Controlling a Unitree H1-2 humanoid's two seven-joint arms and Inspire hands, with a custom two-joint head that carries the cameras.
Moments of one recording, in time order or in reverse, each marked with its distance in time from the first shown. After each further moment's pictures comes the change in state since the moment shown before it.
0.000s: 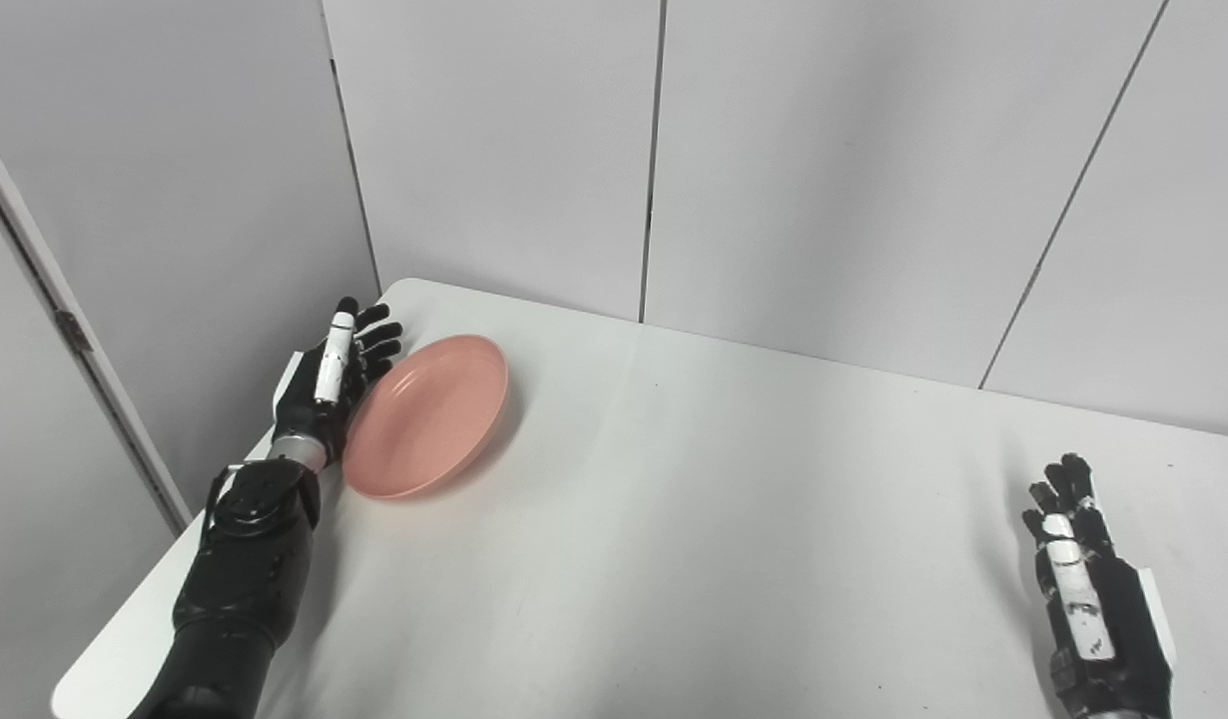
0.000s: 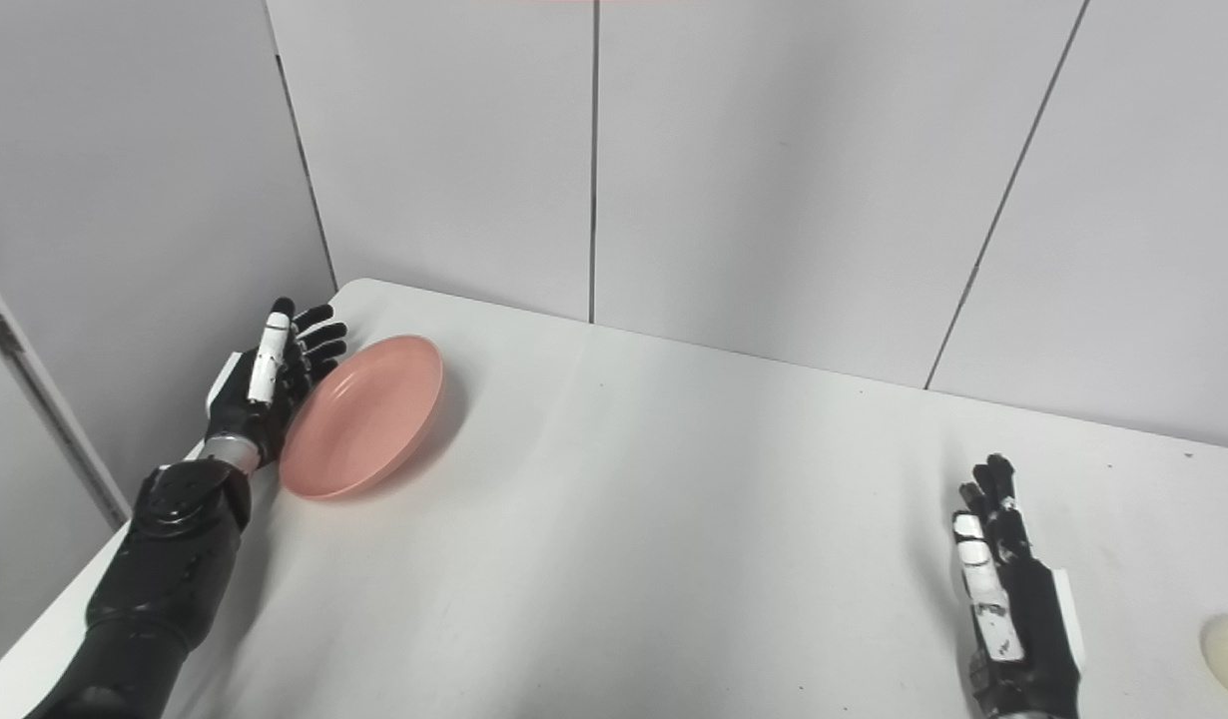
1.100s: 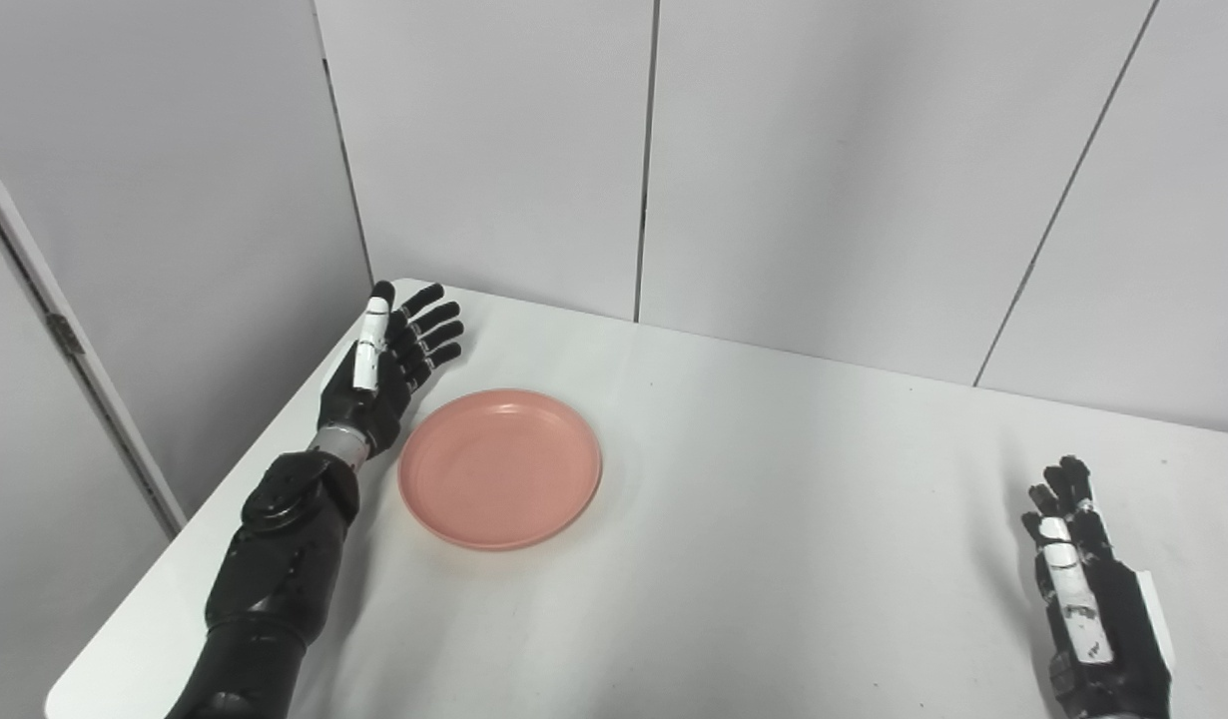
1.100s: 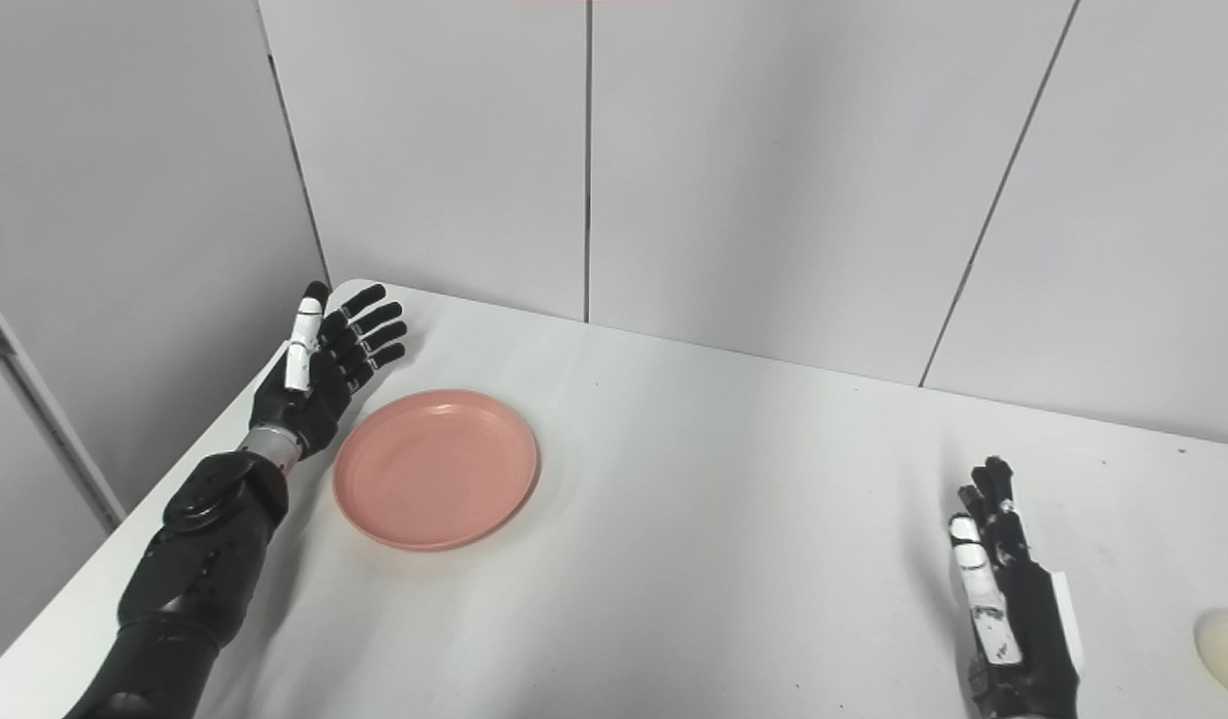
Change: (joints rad) left arm -0.001 -0.057 0.021 -0.101 -0.160 0.053 -0.119; right arm 0.007 0.003 0.003 -0.013 -0.016 0.005 -0.004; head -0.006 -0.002
